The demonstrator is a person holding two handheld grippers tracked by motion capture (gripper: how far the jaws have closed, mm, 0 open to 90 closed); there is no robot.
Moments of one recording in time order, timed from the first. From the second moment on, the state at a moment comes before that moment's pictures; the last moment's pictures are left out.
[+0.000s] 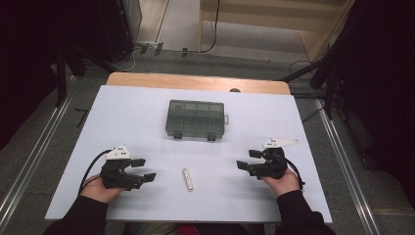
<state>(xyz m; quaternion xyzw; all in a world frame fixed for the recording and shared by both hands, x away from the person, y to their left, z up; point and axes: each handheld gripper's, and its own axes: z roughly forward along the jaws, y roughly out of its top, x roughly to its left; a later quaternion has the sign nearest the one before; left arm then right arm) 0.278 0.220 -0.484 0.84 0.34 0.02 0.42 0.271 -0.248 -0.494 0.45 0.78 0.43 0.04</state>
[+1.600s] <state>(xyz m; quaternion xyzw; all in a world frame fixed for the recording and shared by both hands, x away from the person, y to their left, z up) 0.279 0.221 -0.485 0.84 0.34 0.02 0.42 0.320 -0.226 -0.484 0.44 0.79 0.43 0.04</state>
